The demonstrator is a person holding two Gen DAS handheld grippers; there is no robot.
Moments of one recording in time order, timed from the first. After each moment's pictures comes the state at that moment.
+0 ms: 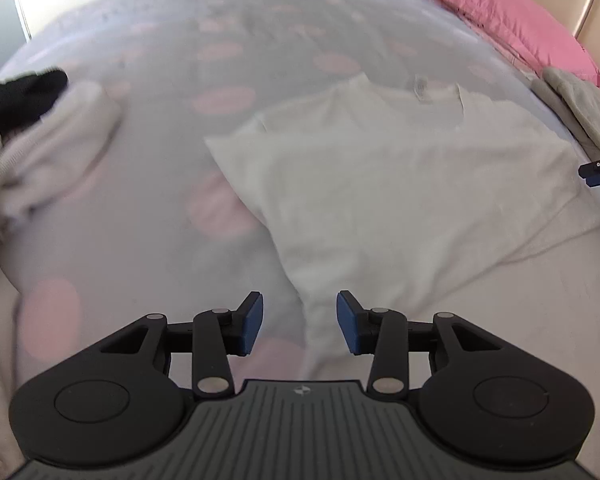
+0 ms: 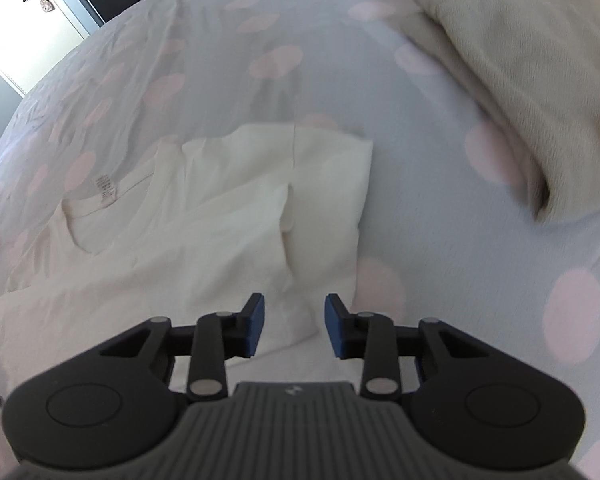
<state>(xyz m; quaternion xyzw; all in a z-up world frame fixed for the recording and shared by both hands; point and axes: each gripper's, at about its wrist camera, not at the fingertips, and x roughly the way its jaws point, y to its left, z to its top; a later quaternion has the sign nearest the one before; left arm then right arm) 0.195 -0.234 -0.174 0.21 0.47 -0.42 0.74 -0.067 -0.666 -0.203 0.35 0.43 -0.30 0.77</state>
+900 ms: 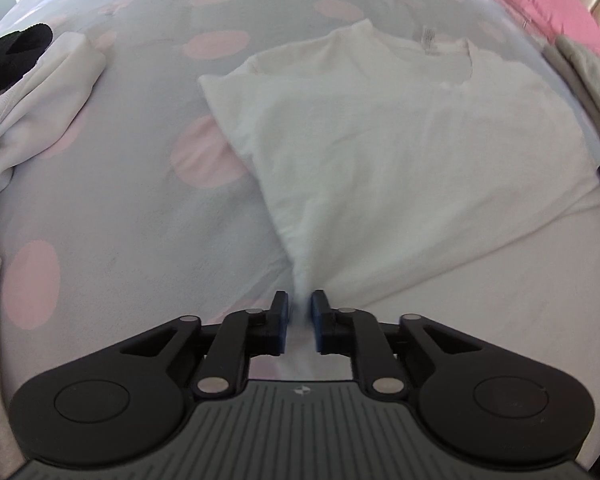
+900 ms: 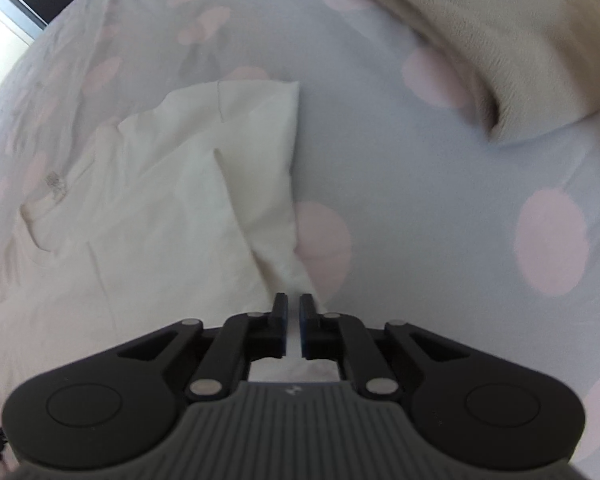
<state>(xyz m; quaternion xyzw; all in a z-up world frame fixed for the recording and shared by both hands) 0.204 -0.236 -0.187 0.25 0.53 -0.40 0.71 -0.091 -0.673 -0.214 0.37 0.46 -0.36 0.72</state>
